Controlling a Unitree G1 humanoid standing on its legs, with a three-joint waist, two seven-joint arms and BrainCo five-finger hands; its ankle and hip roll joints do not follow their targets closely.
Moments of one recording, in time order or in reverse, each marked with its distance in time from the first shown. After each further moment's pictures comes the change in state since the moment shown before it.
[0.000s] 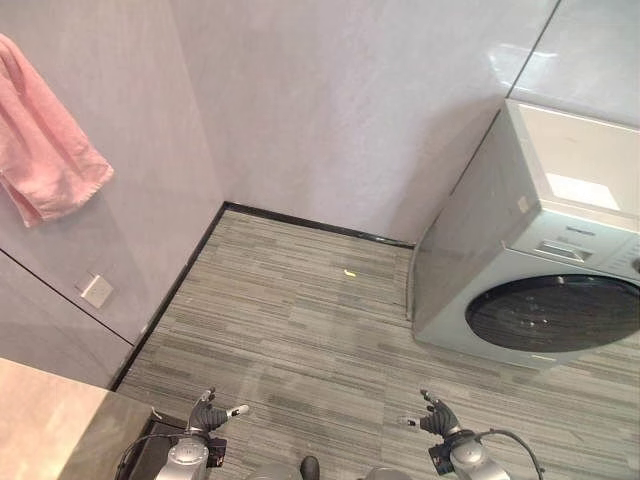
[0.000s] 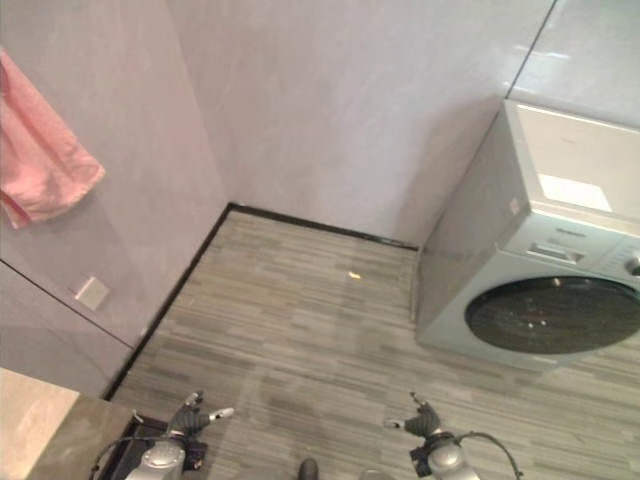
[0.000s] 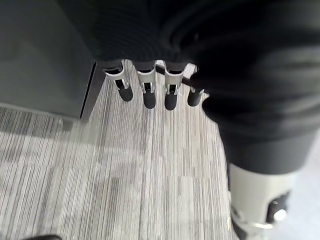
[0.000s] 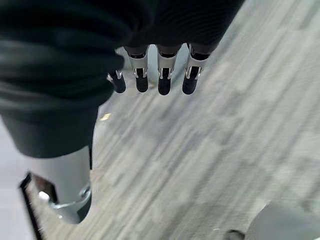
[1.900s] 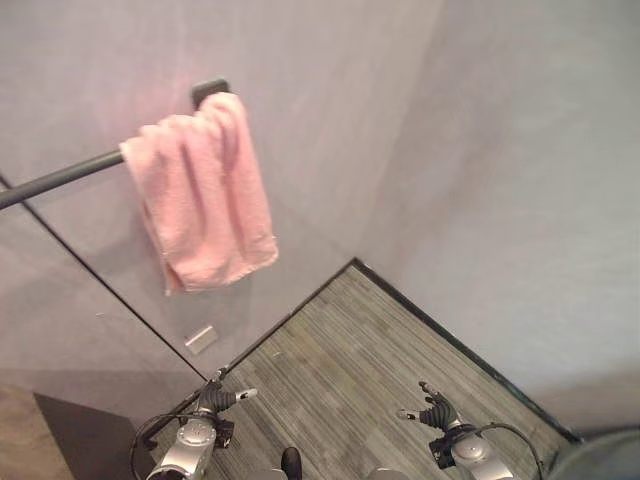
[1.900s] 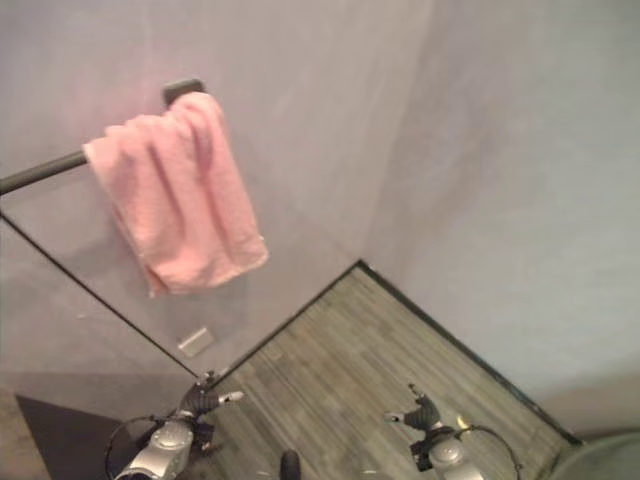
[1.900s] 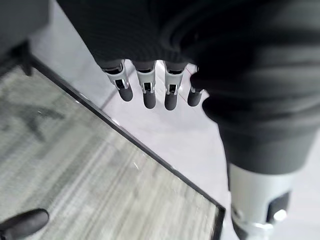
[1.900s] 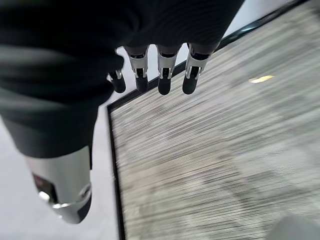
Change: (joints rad) left arm -0.033 0.012 -0.048 -0.018 0.000 0.002 0.004; right arm 0.023 -0.006 -0.006 -0.051 -0.017 -0.001 0.019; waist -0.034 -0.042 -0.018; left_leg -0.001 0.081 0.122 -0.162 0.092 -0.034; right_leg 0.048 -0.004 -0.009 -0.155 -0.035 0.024
